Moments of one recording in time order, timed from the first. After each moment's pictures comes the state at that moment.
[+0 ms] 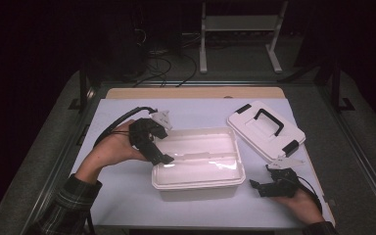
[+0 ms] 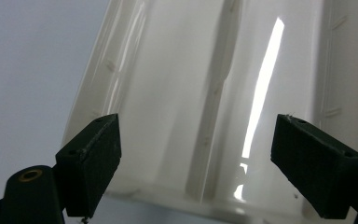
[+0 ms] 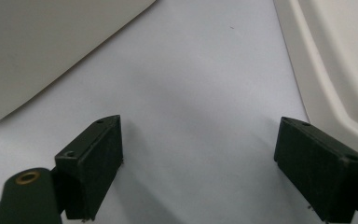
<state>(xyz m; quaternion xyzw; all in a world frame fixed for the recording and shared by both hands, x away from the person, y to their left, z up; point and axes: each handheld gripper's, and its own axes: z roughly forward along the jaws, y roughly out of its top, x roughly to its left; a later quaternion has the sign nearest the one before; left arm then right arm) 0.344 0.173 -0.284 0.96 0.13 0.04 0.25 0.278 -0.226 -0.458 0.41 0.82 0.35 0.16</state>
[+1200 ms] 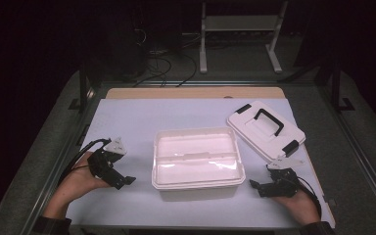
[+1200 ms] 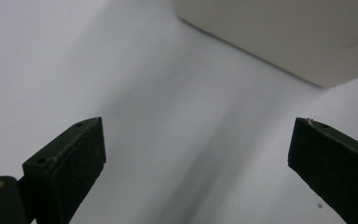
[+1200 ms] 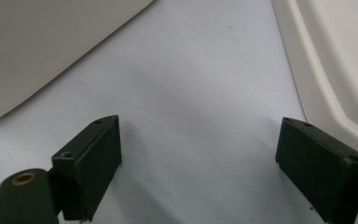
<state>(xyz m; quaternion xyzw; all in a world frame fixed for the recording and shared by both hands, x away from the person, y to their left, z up) 0.312 0.286 -0.377 0.93 0.26 0.08 0.25 0.278 -0.225 -0.458 0.41 0.82 0.35 0.17</state>
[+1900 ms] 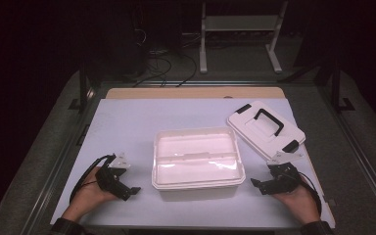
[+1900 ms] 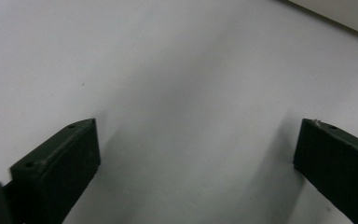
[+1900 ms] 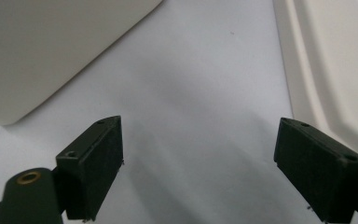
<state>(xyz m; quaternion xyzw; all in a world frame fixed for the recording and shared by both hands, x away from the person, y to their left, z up) 0.305 0.293 -0.442 0.91 0.28 0.09 0.29 0.282 -0.223 -0.436 0.41 0.84 0.32 0.15</state>
